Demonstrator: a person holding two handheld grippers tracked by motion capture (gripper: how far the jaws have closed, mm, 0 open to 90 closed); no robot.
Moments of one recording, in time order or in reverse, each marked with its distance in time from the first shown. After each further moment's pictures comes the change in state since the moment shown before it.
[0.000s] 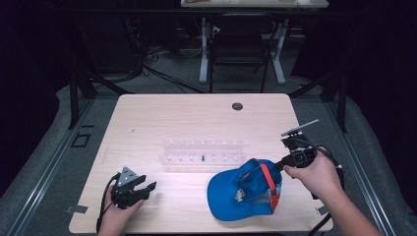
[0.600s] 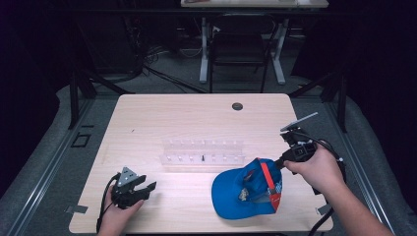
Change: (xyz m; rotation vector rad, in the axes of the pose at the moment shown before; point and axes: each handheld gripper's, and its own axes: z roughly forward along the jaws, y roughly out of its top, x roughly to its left) left arm 0.000 0.000 0.000 0.000 0.001 -0.003; right arm 0.006 0.012 -0.015 0.059 0.013 0.021
